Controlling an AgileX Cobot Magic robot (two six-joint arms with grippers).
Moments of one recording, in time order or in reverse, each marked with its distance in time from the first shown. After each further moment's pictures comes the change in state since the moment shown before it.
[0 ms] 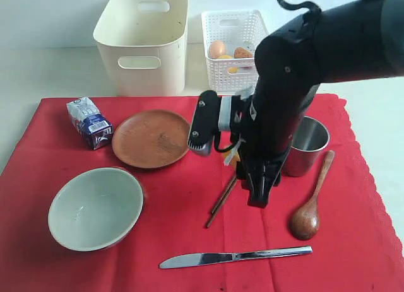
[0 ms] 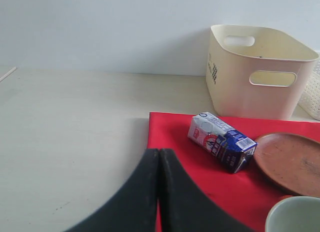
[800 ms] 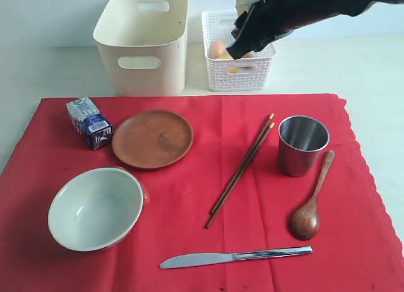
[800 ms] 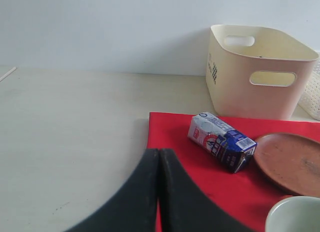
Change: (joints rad) left arm 0.000 0.000 0.000 0.000 0.000 0.000; right arm -0.262 -0.021 -0.162 -0.053 -0.555 0.315
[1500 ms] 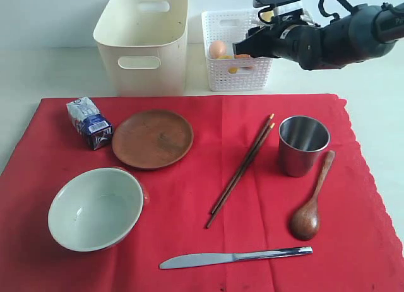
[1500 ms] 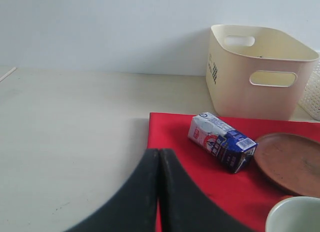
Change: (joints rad) left arm 0.000 0.000 0.000 0.000 0.000 0.000; right arm -0.156 0.462 -0.146 0.286 -0.541 0.115
